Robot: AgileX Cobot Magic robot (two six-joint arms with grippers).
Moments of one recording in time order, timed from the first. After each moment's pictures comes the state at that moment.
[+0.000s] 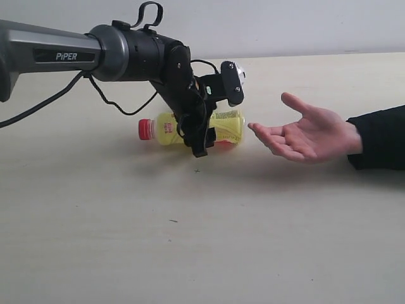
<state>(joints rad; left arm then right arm) -0.52 2.30 -1.69 -0.06 0.60 0.88 0.36 0.00 -0.23 0.21 0.25 0.06</state>
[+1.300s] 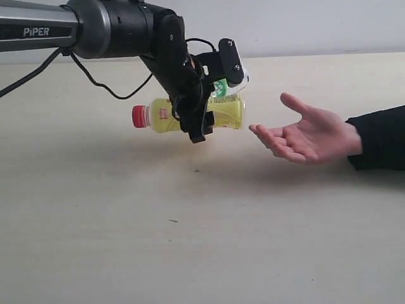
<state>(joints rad) -0.52 2.20 -1.69 -0.05 0.68 0.87 0.36 0.00 -0.23 0.21 0.25 0.06</state>
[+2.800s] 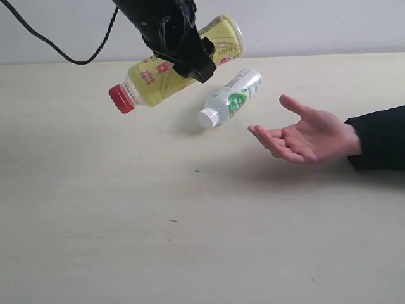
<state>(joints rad) -0.52 1.92 -1.69 -0.05 0.86 0.38 0.36 0.00 -0.23 0.21 0.25 0.06</state>
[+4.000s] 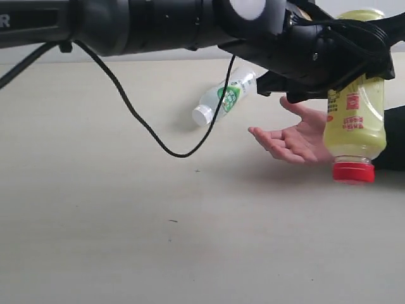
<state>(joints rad) -0.83 2.03 -1.69 -0.56 0.38 -0.31 0.36 0.00 -0.23 0.21 0.25 0.06</state>
